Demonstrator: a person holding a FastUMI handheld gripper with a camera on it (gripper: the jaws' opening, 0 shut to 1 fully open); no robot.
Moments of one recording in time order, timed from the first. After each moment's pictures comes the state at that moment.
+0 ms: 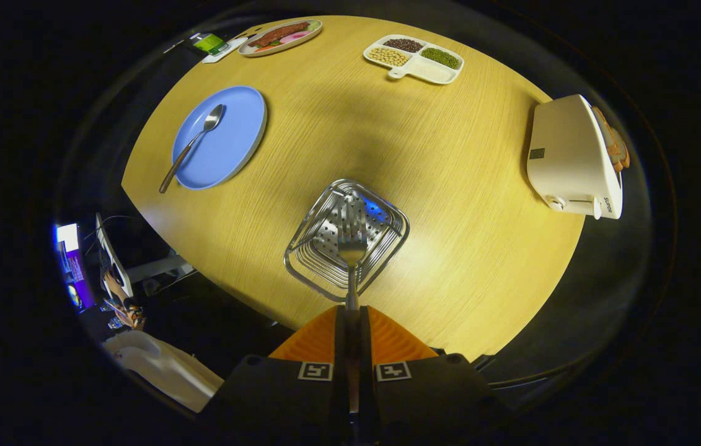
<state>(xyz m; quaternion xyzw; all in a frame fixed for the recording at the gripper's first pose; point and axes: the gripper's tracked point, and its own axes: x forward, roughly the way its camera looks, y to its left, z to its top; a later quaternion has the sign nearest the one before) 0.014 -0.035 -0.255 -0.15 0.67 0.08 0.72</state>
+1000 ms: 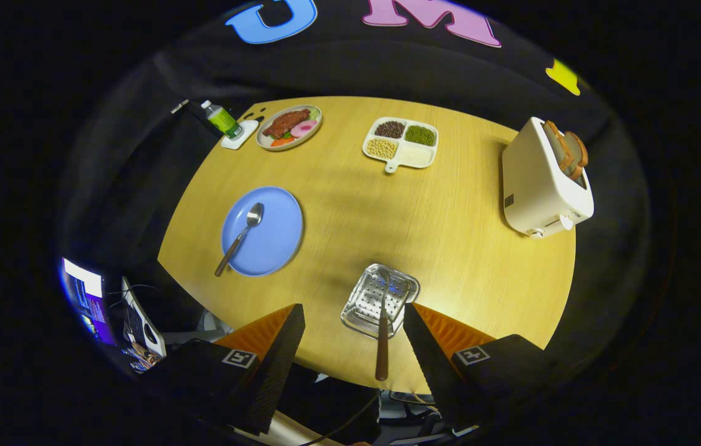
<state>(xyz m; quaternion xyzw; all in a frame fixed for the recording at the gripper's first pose) 0.044 0.035 -0.170 -0.05 0.48 0.09 0.87</state>
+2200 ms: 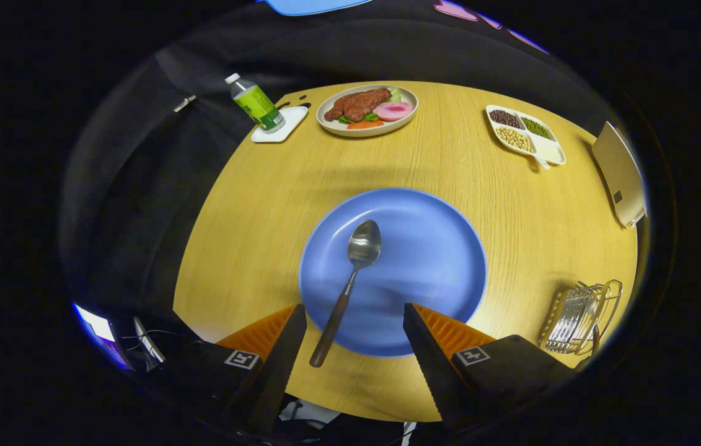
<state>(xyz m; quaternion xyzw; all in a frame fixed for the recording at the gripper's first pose) 0.113 0.278 -0.338 0.02 0.49 0.08 0.87</state>
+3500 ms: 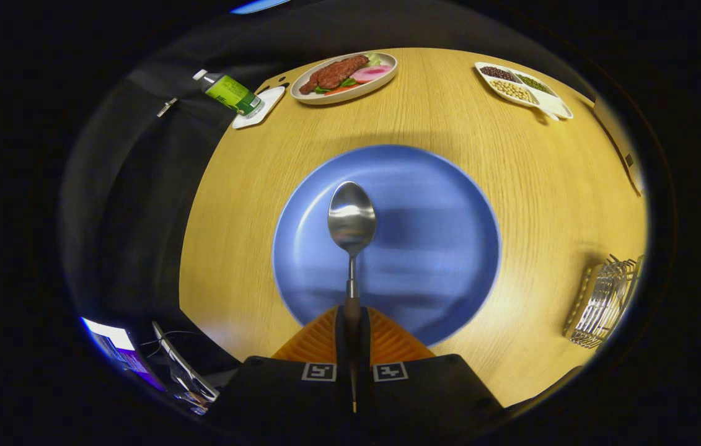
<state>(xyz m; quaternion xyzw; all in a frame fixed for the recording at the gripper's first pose) 0.091 0.263 -0.358 0.06 0.54 0.10 0.84</state>
